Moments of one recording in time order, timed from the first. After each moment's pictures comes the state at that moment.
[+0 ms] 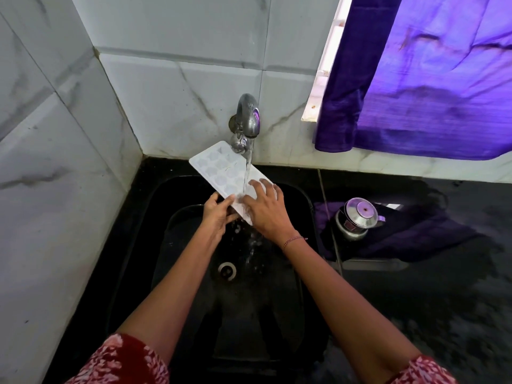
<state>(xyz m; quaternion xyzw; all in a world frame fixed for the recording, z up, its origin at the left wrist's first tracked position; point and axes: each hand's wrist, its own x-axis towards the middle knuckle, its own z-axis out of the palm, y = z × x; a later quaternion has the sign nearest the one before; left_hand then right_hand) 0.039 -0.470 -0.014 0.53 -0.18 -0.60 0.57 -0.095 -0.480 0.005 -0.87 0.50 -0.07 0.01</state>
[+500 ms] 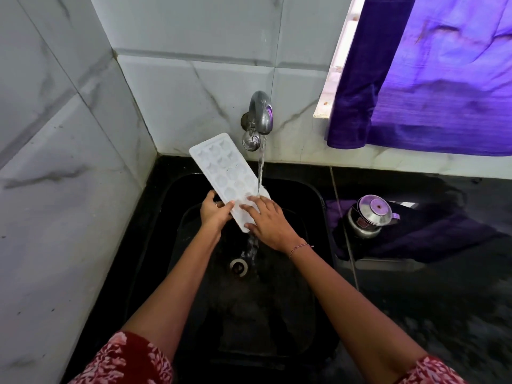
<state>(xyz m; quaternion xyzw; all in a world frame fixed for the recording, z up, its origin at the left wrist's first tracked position) 0.067 -0.457 -0.022 0.68 -0.26 -0.46 0.51 -0.089 -0.461 -0.024 -0.89 0.44 -0.03 0.11</state>
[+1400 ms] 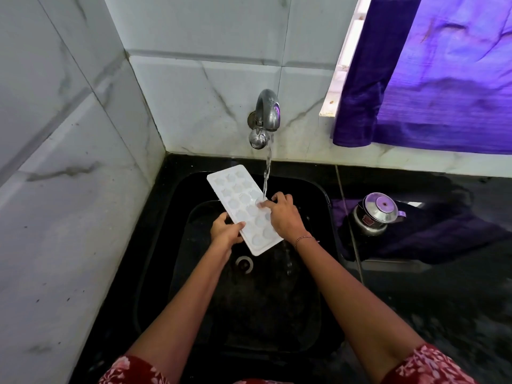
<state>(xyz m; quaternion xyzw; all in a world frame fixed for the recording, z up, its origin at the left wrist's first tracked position) 0.054 -0.416 -0.036 0.68 -0.19 -0.53 0.48 -0.091 -0.472 -0.023 -0.82 0.56 -0.03 0.13</state>
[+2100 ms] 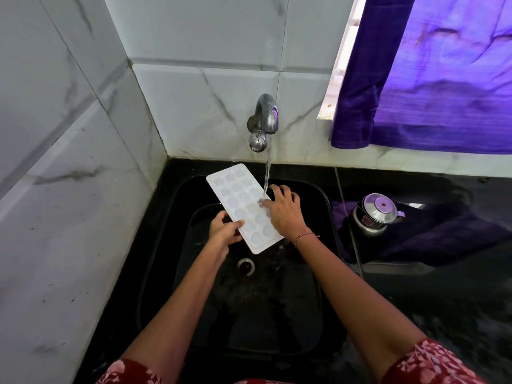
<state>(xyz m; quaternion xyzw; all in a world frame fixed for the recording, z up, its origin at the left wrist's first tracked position) 0.060 -0.414 -0.019 0.65 -0.19 -0.55 0.48 -0.089 -0.469 -0.004 -0.84 0.54 0.01 0.02</state>
